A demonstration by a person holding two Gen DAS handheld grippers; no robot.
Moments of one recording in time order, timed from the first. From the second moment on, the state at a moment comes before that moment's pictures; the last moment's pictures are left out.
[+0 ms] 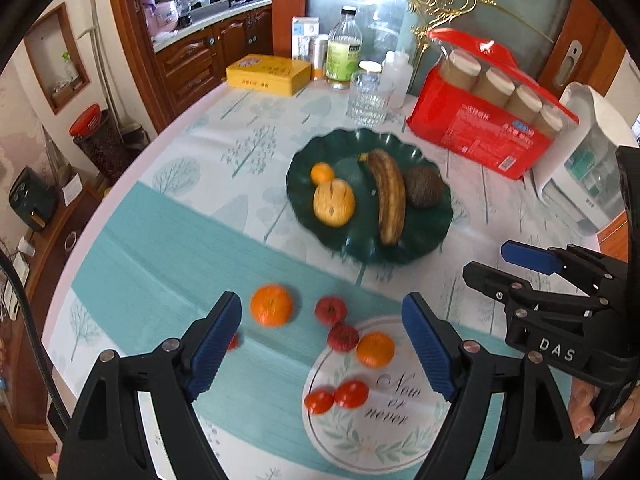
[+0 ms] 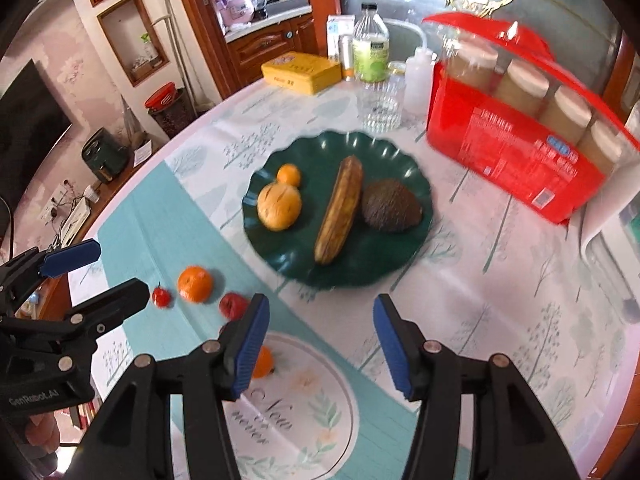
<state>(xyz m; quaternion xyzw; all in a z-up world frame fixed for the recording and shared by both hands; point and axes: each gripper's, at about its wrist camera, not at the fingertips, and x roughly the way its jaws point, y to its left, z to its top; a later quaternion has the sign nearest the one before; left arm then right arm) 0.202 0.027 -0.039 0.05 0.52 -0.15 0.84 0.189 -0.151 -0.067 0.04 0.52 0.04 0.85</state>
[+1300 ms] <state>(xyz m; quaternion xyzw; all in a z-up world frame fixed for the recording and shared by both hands) 0.134 0.095 -0.167 0.03 0.56 -0.14 0.82 0.131 -0.042 -0.183 -0.08 0.54 0.19 0.82</state>
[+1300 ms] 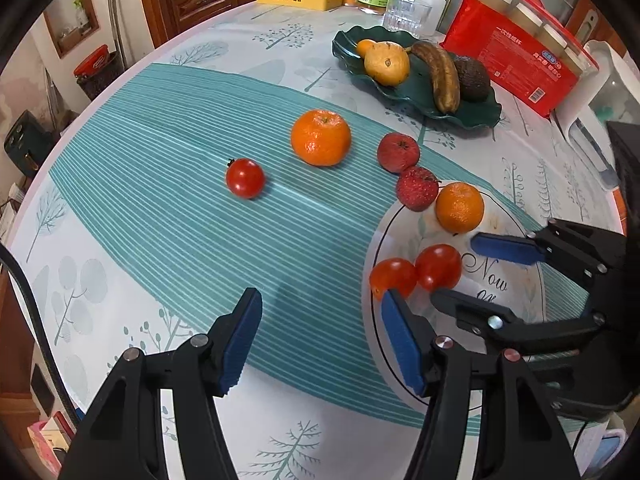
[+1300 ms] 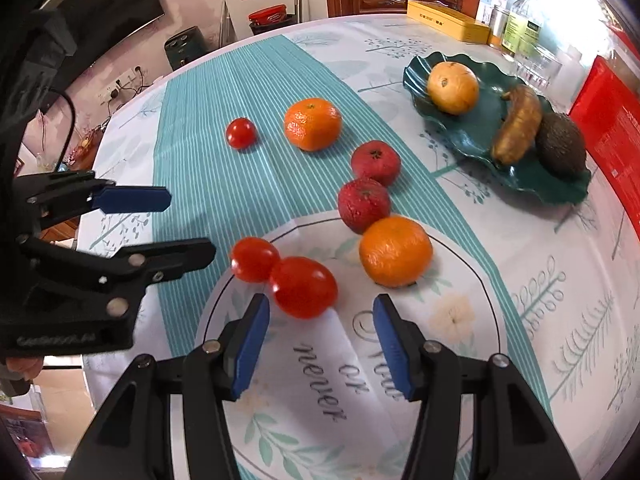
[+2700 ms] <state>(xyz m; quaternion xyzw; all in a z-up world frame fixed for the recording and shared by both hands) 0.145 0.049 -0.192 -0.01 0.58 -0.19 0.79 0.119 -0.087 -0.186 0.01 0.56 0.17 0.81</state>
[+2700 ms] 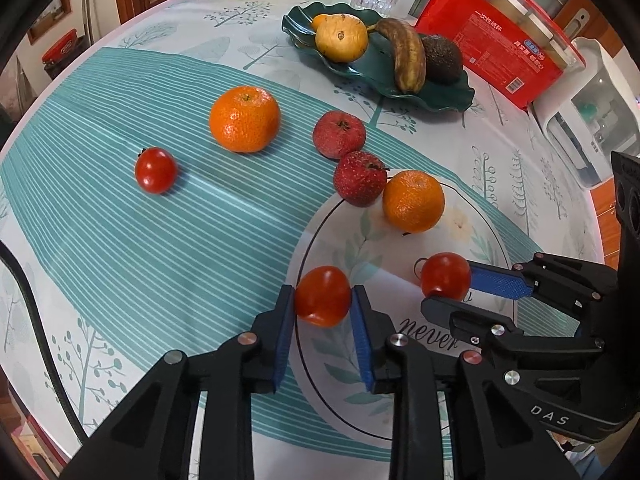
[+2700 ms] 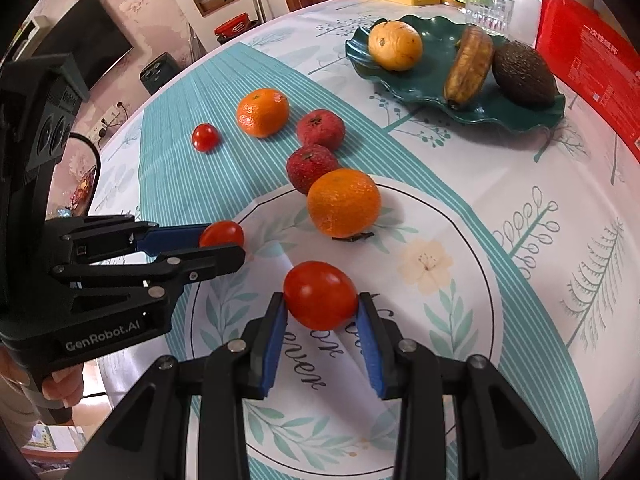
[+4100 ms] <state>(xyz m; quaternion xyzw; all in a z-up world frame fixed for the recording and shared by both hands) 0.313 -0.033 -0.057 0.04 0.49 -0.22 0.84 0.281 -0.198 -0.064 0.05 0.47 0.04 0.88</state>
